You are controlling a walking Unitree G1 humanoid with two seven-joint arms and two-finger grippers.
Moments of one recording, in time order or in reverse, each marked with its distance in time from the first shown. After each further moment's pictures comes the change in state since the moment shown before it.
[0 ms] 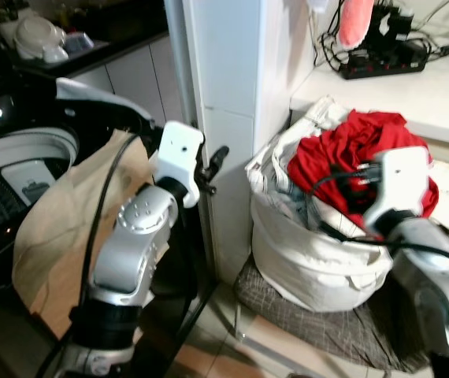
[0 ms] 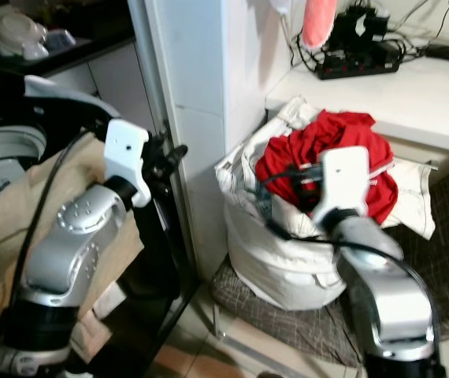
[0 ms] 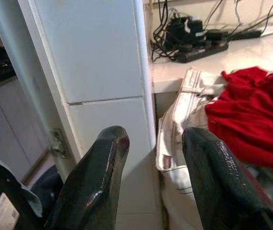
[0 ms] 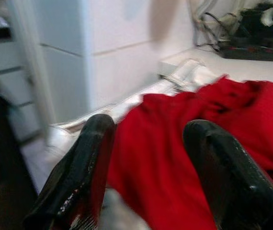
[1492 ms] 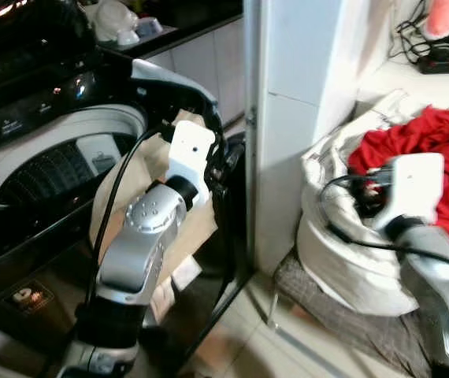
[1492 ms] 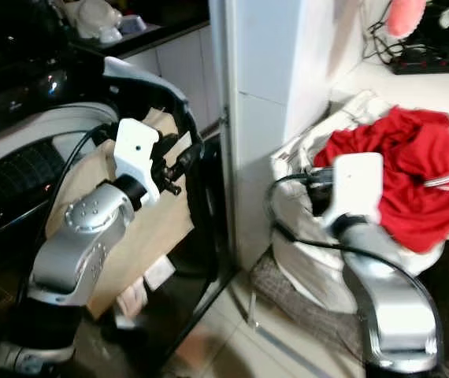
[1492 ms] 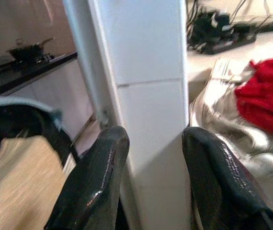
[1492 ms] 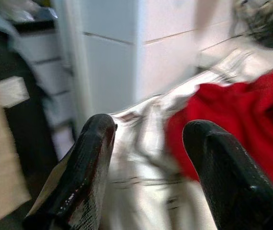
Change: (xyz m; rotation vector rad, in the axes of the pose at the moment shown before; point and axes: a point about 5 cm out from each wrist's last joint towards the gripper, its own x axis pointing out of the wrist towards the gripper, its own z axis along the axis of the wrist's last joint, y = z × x) left arm 0.004 -0.007 0.005 -0.002 -0.043 -0.060; right arm -0.005 -0.005 -0.008 0.005 0.032 -0.095
